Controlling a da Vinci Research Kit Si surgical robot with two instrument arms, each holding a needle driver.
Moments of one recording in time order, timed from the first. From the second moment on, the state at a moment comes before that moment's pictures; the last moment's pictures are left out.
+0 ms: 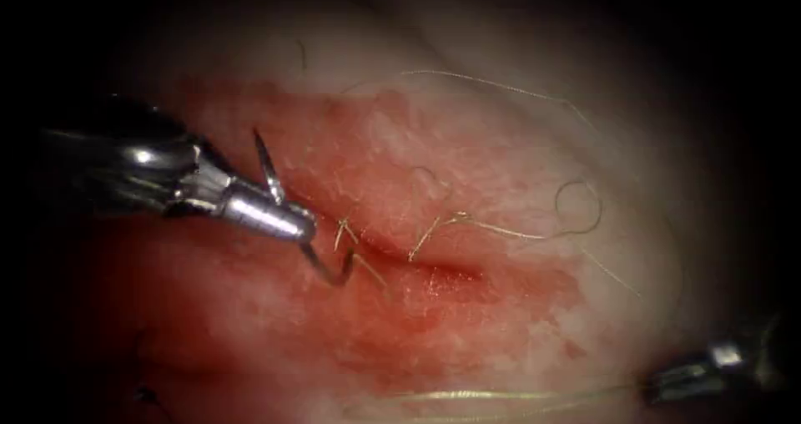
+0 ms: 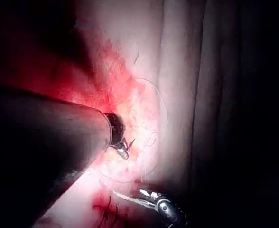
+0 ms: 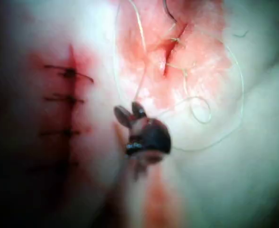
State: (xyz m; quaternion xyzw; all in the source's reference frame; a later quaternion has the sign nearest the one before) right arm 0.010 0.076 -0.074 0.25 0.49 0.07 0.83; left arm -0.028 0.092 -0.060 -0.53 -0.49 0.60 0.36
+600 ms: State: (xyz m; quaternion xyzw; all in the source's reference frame) right arm 0.009 0.085 -0.079 0.17 0.58 0.26 0.75; left arm -0.027 0.097 -0.067 -0.62 -0.11 0.76 0.12
